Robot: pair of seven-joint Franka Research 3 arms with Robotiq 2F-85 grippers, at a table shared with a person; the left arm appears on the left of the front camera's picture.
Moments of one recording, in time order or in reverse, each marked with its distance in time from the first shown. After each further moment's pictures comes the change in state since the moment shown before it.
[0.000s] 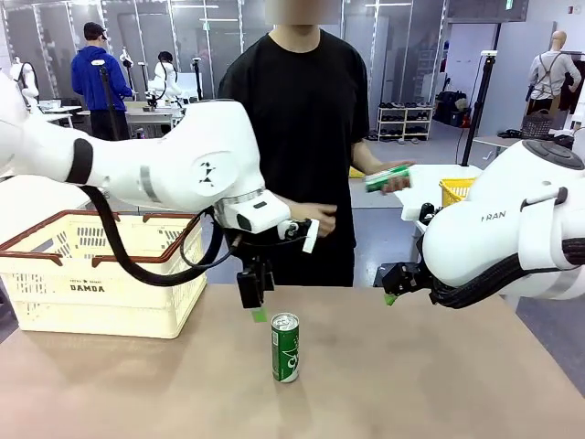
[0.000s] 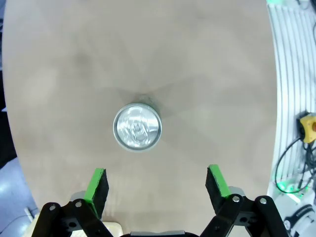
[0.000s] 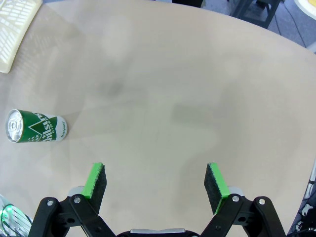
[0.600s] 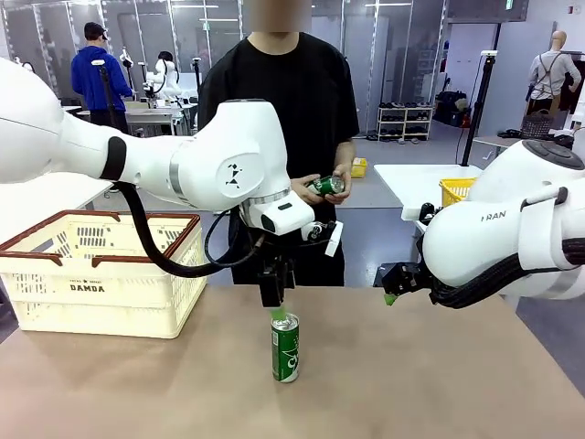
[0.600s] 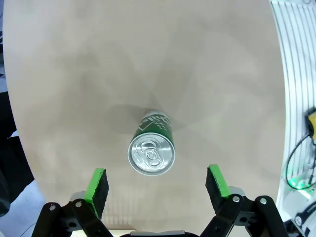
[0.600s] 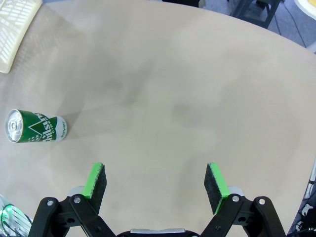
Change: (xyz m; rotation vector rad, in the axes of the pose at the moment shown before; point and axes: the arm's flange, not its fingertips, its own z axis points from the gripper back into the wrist) left arm 0.032 0.010 -0.008 0.022 0.024 -0.078; right arm 0.000 0.000 0.000 0.000 0.000 0.000
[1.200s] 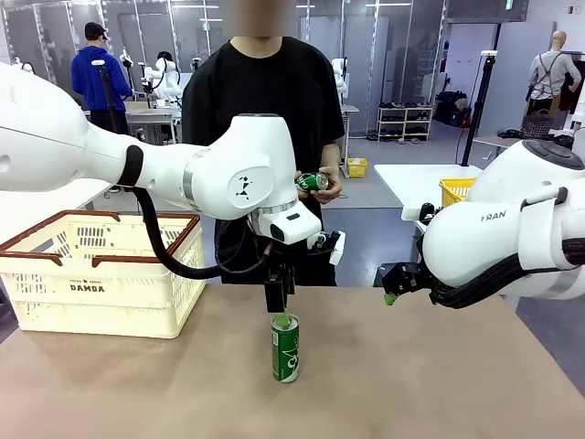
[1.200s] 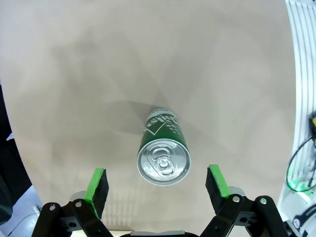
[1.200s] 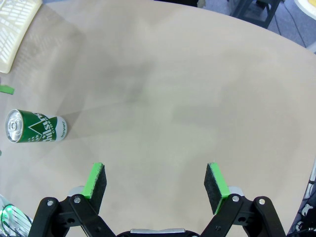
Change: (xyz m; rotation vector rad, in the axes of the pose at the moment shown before) left arm 0.001 0.015 -0.025 -0.014 0.045 0.043; right arm 0.000 0.000 0.000 0.000 0.000 0.000
